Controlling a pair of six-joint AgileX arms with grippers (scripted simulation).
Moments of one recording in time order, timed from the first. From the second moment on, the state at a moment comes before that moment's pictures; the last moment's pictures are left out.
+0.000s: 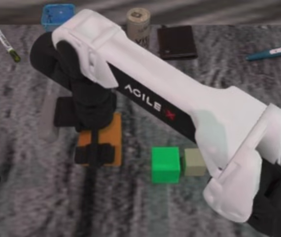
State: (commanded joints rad) left arm 0.02 0.00 0.00 0.00 0.00 0.00; right arm 0.91 2.79 2.90 -1.68 0.01 -0.66
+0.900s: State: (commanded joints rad) left arm 0.02 0.00 0.00 0.00 0.00 0.00; right arm 0.91 3.14 3.38 -1.81 0.01 -0.66
